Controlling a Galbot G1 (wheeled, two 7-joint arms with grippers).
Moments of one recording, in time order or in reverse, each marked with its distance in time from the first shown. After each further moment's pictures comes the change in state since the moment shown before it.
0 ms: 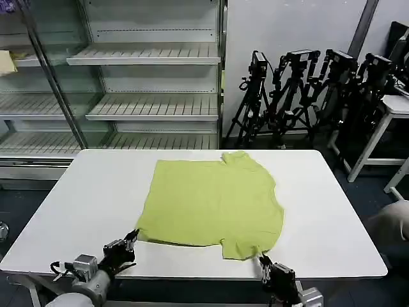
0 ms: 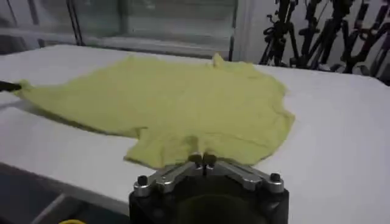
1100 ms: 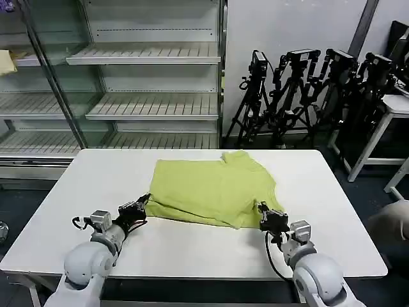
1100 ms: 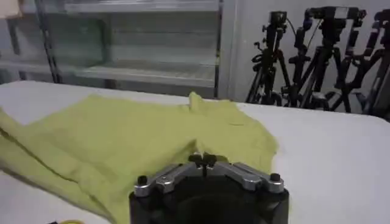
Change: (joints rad) left arm -0.358 0.023 0.115 0.303 -0.083 -0.011 -0.001; right arm 0.481 0.079 -0.059 -0.361 0.009 -0.039 -0.091
